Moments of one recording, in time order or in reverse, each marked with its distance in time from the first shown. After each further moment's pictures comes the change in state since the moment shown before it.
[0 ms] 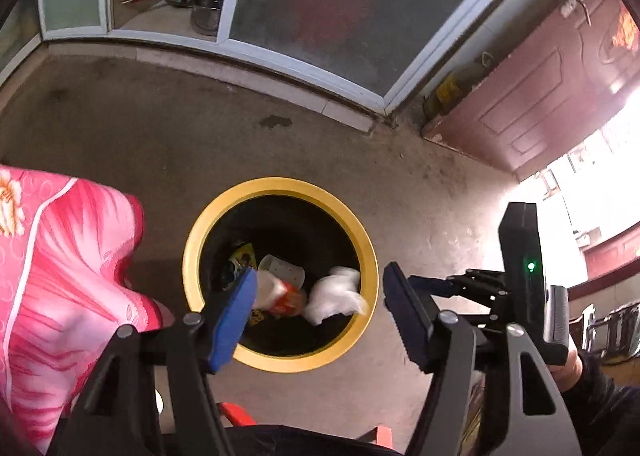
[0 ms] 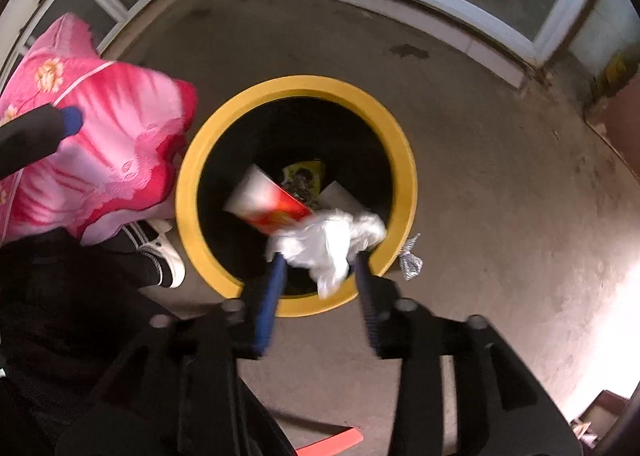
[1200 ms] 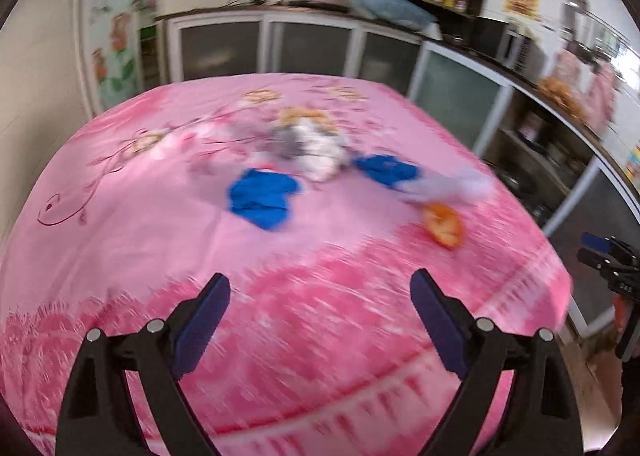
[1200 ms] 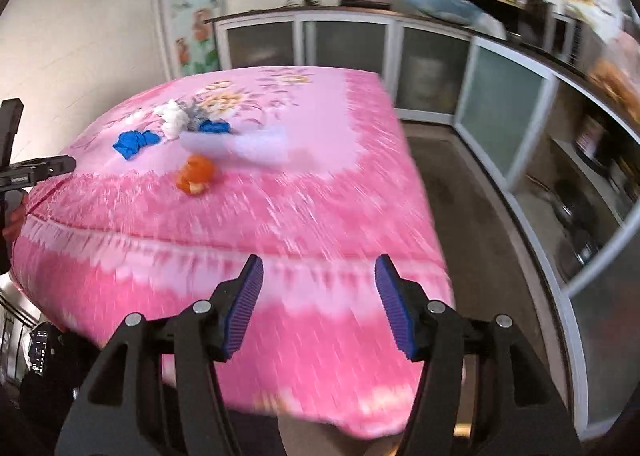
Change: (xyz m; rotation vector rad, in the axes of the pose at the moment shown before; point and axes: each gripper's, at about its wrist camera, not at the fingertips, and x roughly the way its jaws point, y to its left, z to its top) left arm -0.459 0.317 -0.308 -0.695 -0.559 0.738; right arm -0.125 0.464 0.099 -0.922 -0.443 0.353
